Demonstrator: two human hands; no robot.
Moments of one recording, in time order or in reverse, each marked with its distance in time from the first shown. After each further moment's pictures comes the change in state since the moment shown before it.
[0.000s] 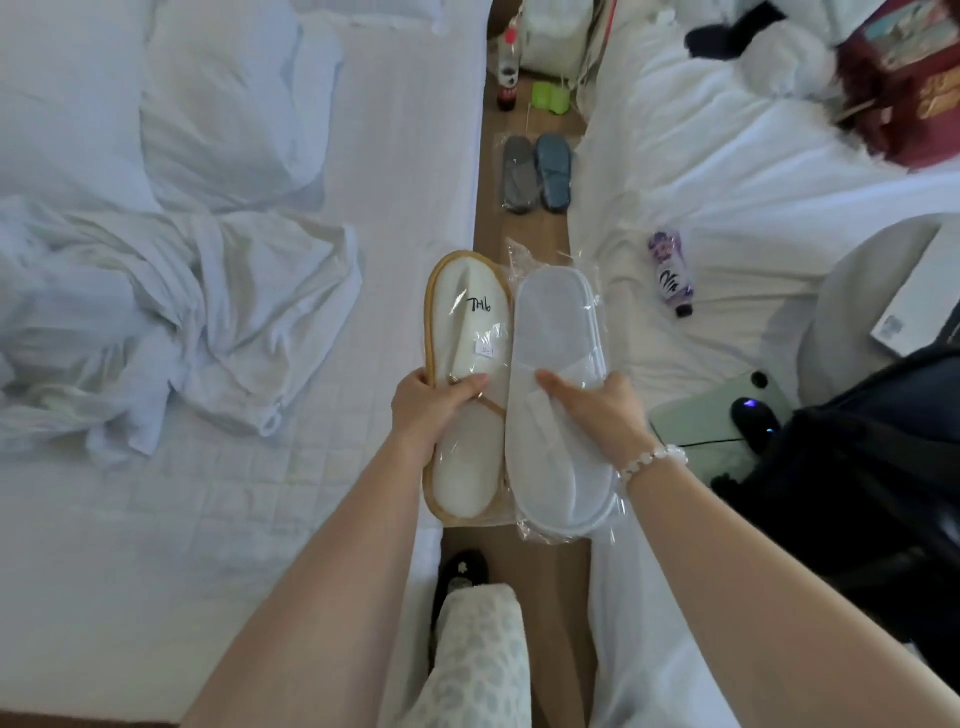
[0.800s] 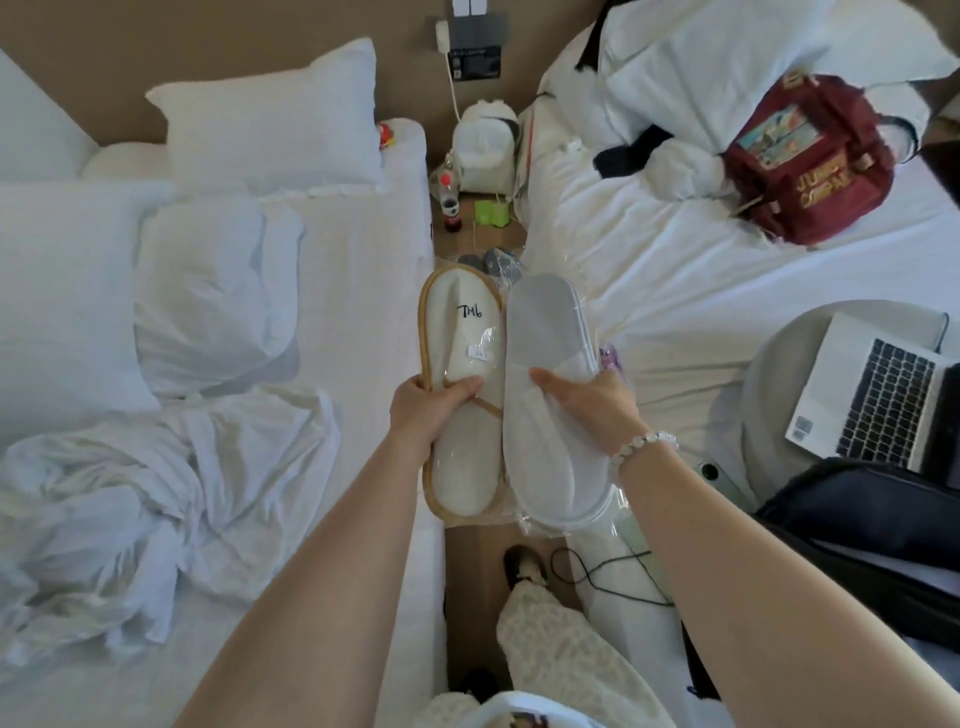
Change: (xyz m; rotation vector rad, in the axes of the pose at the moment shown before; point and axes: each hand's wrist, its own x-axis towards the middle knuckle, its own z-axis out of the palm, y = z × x) left_hand 0.019 0.263 0.081 0.096 -0.076 0.064; right_hand 0.047 -0.189 -0.161 0.145 0.034 -0.077
